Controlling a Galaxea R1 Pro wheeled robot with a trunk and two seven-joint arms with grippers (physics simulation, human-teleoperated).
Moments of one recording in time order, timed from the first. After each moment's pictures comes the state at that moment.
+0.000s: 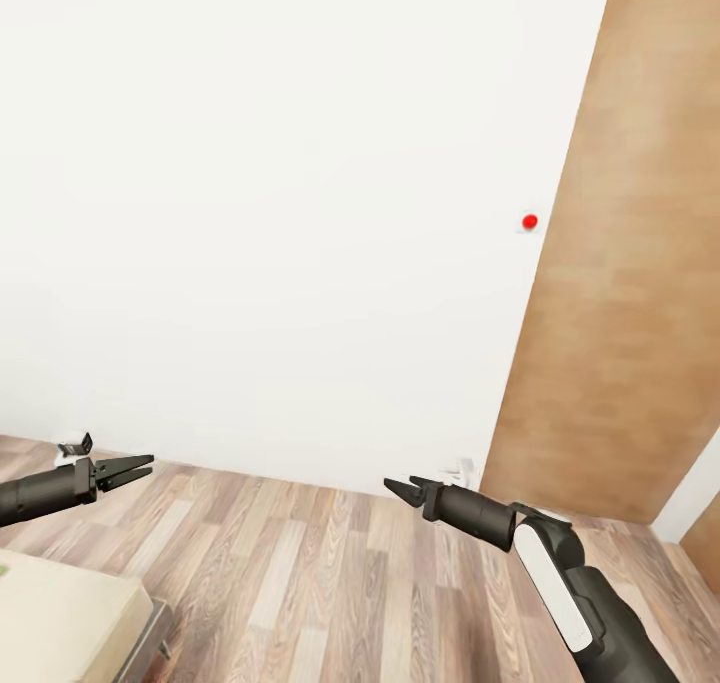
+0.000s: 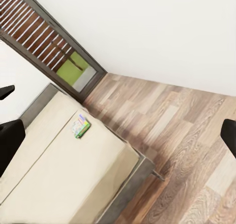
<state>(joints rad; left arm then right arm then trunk) -0.53 0.50 0.44 -1.01 0.00 0.96 -1.57 -0.36 -0.11 0.14 -1.35 -0.56 0.64 0.61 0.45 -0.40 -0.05</state>
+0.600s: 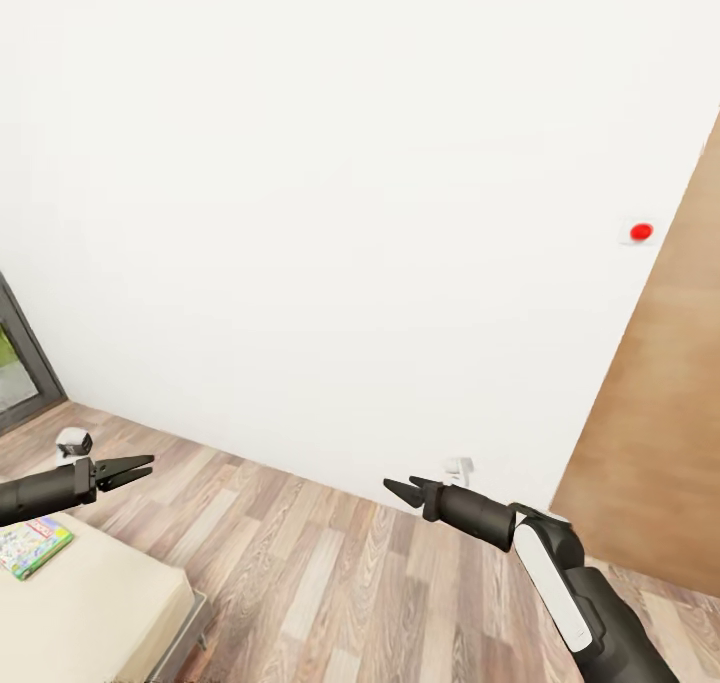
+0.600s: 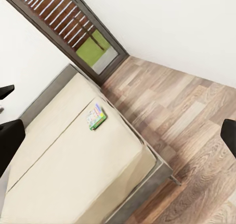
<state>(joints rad) -0.53 0.50 0.44 -1.01 0.00 0.96 -1.57 -0.36 -0.11 0.14 -1.35 -0.56 0.64 0.61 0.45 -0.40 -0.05</state>
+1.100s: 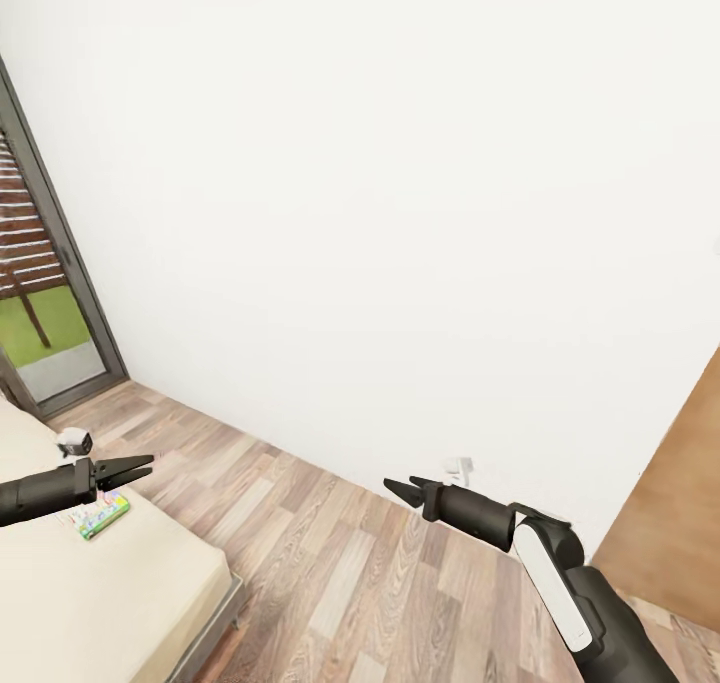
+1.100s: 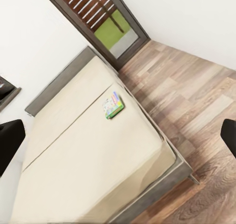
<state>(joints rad) -0.53 0.50 0.44 -1.01 0.00 0.96 -1.57 -0.36 -0.11 0.14 -1.35 -0.56 0.64 0.60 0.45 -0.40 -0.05</state>
